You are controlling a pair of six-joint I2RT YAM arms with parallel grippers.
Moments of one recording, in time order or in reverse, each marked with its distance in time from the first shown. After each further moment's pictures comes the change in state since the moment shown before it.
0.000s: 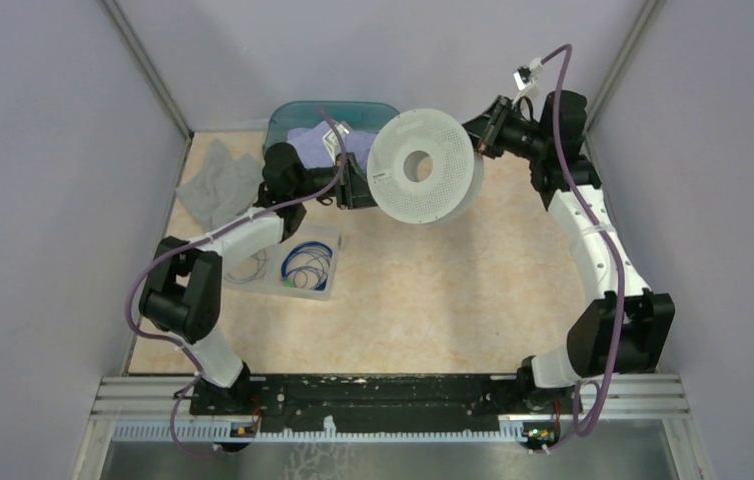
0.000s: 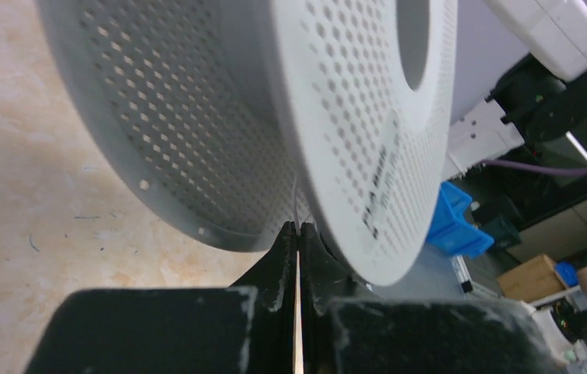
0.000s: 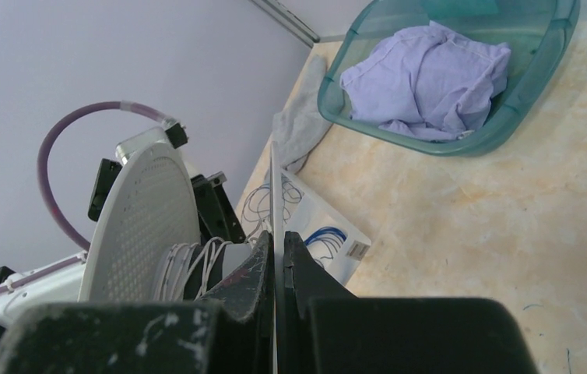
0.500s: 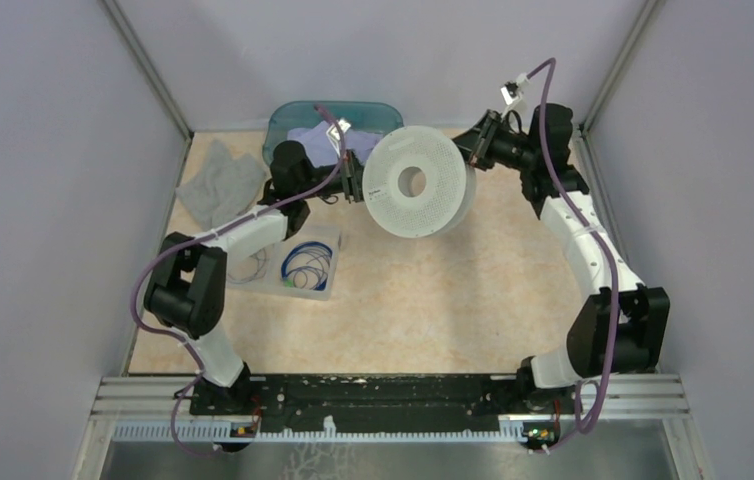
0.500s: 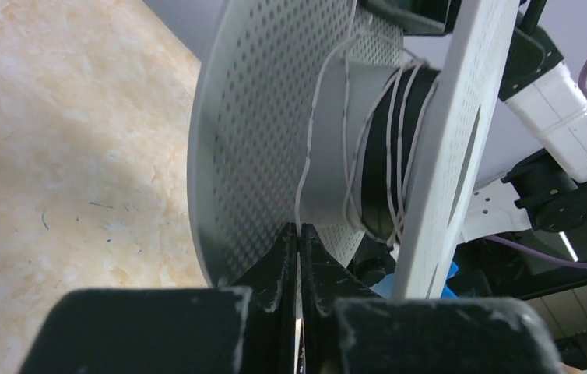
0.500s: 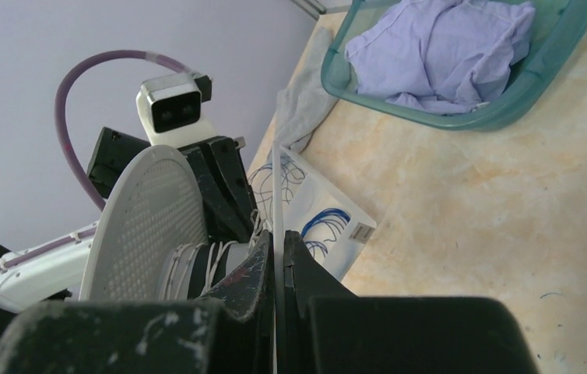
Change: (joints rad) left arm -0.010 0.035 0.027 -0.112 -0.187 -0.073; right arm 0.022 0.000 -0.097 0.075 -0.018 0.023
